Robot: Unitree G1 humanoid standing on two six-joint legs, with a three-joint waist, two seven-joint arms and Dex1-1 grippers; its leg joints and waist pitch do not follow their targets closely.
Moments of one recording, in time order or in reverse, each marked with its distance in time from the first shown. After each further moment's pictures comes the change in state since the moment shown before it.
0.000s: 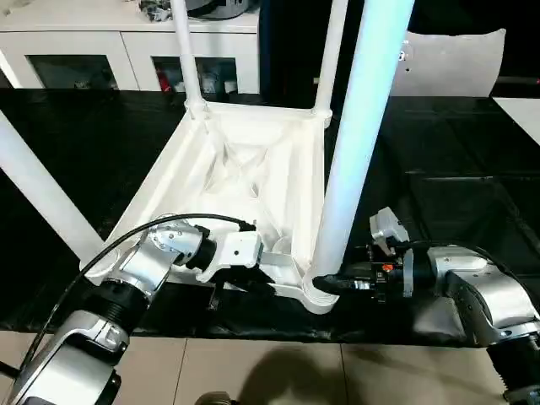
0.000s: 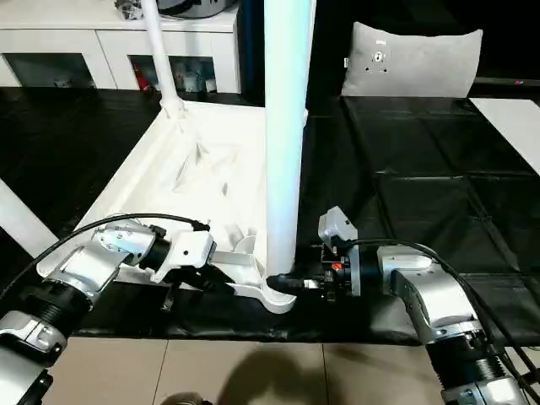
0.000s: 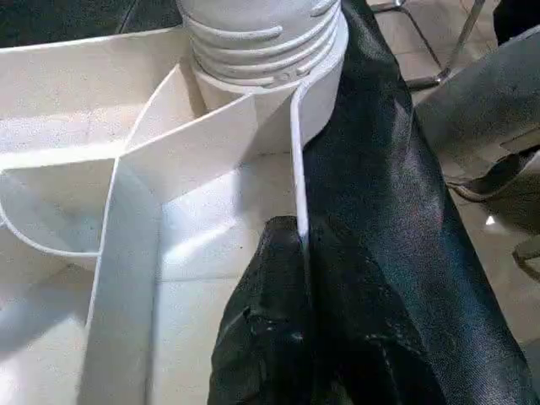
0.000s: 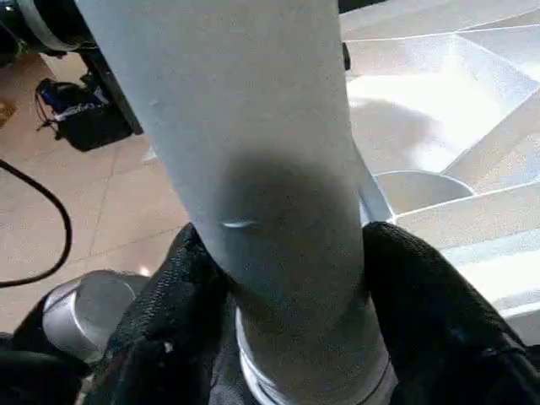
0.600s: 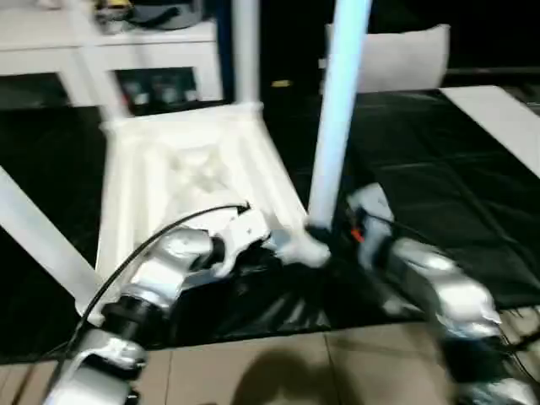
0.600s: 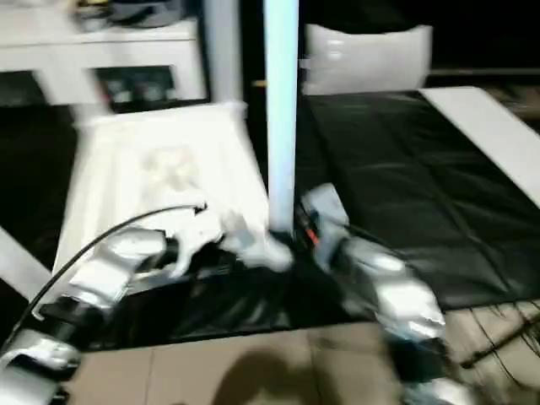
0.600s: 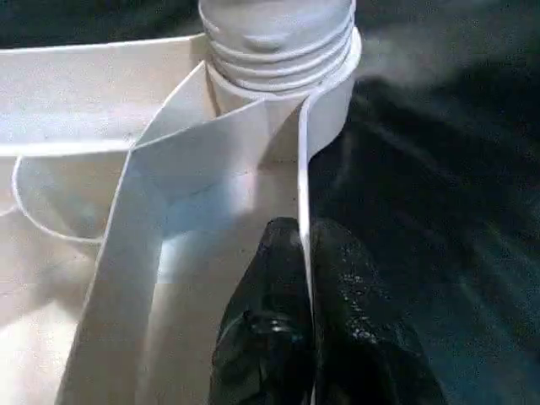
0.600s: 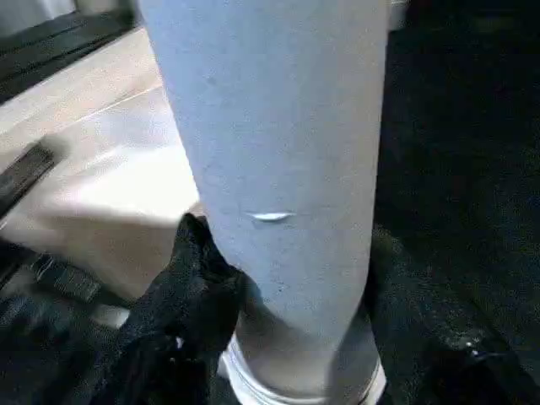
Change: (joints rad) left arm 0.075 -0.184 0.133 -0.146 0.067 0.446 0.497; right arm -0.063 0.377 -0.121 0.029 -0.187 0.094 -0.789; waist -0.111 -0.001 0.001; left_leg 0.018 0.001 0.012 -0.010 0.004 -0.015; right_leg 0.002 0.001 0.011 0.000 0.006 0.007
